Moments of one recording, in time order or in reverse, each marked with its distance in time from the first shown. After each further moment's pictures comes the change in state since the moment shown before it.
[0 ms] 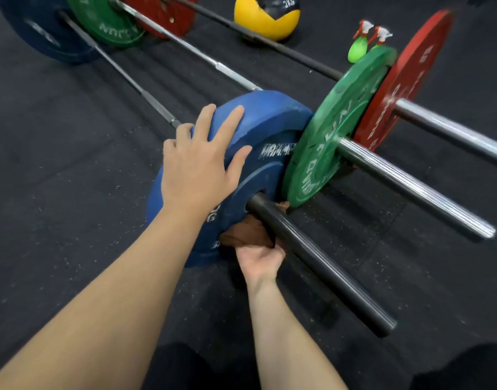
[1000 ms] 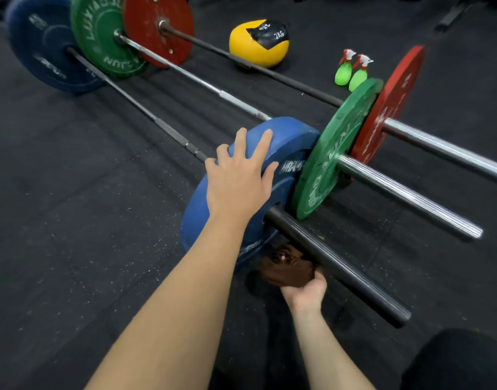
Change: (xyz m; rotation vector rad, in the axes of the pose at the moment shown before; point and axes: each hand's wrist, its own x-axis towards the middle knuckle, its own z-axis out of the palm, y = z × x) left_hand 0.011 0.012 -0.001 0.042 -0.043 0.013; right_hand -0.042 -0.037 -0.027 -0.052 0.210 -0.191
